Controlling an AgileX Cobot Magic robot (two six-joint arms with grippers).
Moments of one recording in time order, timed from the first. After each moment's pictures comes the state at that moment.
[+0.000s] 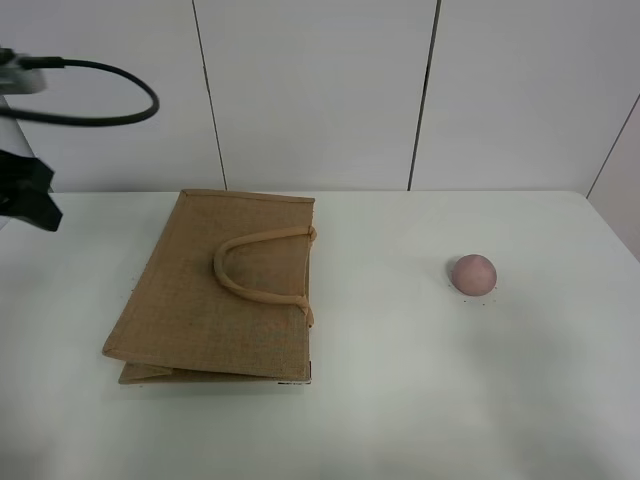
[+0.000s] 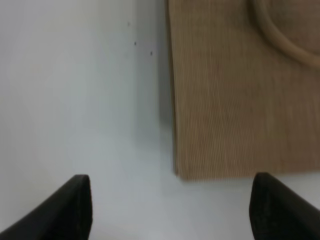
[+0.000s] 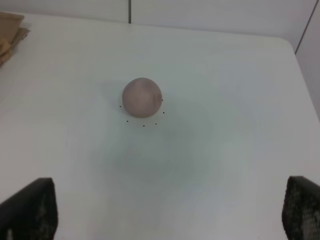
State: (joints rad) left arm -0.06 1.34 -1.18 0.03 0.95 -0.03; right arm 0.04 -0.01 -0.49 0.02 1.03 -0.04
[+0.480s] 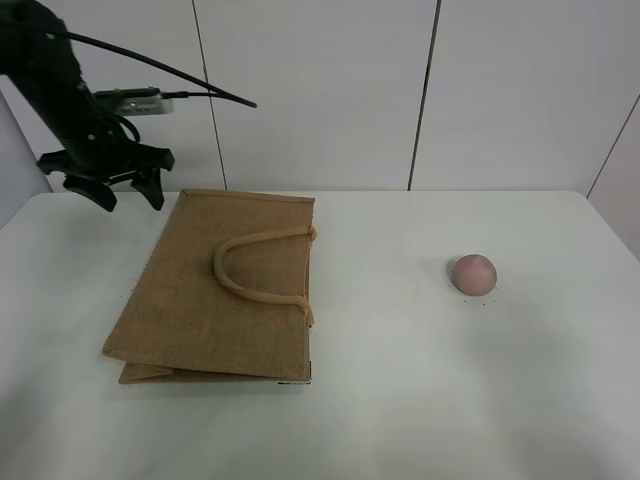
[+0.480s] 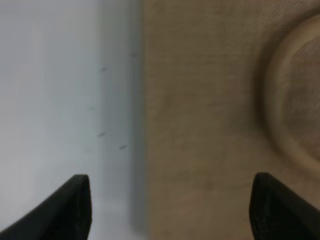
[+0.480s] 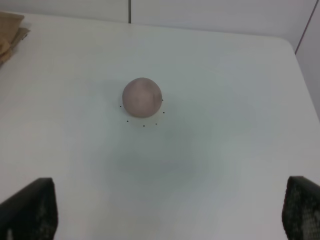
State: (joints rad) left arm -0.13 1.94 -1.65 0.00 1.00 -0.08; right arm 0.04 -0.01 -0.49 0.02 1.03 -0.04
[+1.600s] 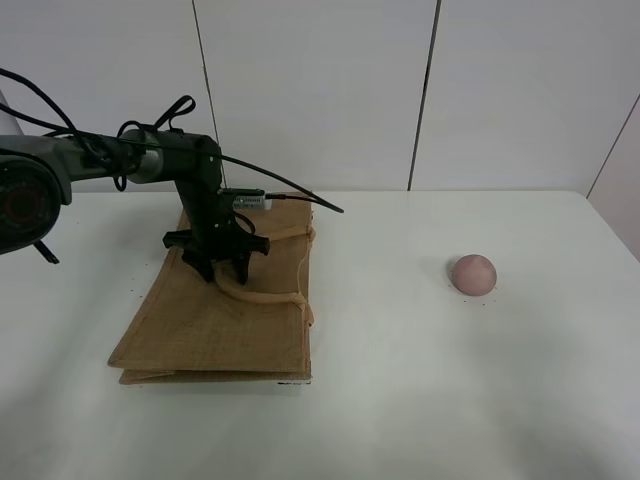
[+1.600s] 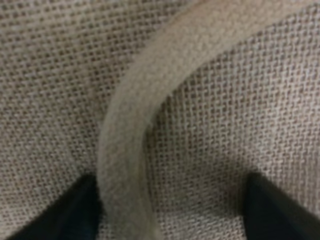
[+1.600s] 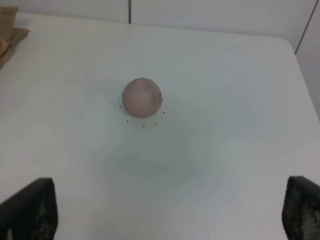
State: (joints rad) left arm -0.31 2.38 -1.81 0.01 0.91 -0.19; right arm 0.04 -0.01 -0.49 0.02 1.03 -0.04
